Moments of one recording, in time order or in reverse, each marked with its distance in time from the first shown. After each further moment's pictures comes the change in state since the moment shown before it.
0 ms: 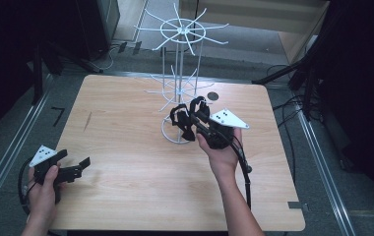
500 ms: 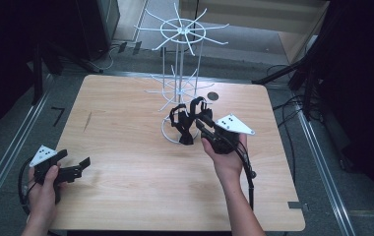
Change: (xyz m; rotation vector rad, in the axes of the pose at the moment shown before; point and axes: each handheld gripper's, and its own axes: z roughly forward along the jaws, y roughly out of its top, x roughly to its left) left arm 0.000 0.000 0.000 0.004 0.000 0.002; right arm -0.007 -0.012 -0.013 -0.003 -0.021 0.000
